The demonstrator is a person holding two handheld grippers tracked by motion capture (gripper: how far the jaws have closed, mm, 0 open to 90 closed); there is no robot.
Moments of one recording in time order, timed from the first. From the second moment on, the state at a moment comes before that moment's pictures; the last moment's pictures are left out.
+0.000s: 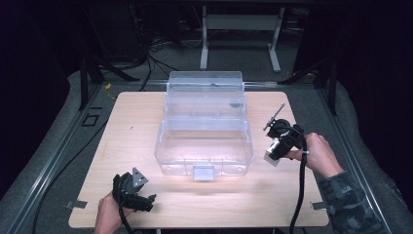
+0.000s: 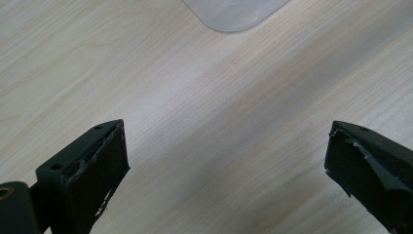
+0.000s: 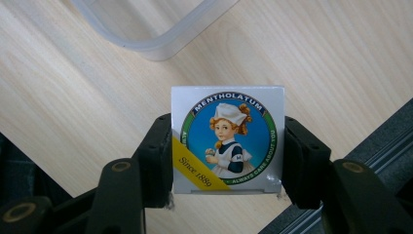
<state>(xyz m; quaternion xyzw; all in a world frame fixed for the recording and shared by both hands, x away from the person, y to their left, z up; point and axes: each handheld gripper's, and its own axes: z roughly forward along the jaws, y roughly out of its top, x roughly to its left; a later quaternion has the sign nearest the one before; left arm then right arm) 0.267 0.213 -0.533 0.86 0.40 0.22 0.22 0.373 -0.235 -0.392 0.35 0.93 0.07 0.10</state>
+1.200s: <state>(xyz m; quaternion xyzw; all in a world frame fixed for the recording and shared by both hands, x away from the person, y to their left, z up) 0.267 0.213 -0.534 0.86 0.40 0.22 0.22 0.398 -0.215 -0.349 0.35 0.92 0.08 0.14</state>
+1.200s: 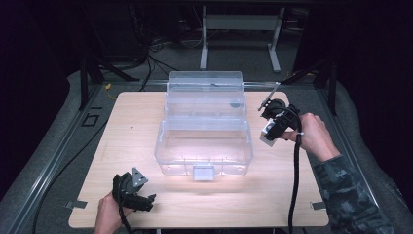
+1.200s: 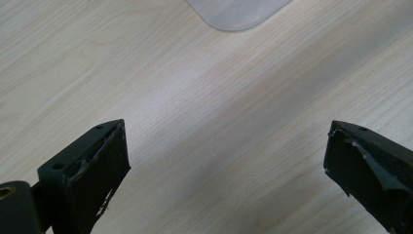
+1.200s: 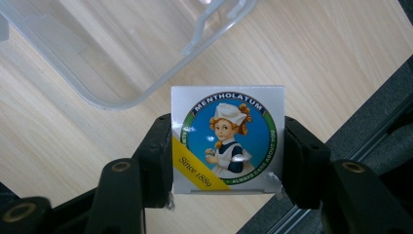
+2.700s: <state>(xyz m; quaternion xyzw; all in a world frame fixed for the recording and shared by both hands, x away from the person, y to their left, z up) 0.268 0.212 -0.535 0.86 0.40 0.22 0.22 0.402 -0.129 -0.380 0.27 0.95 0.09 0.11</state>
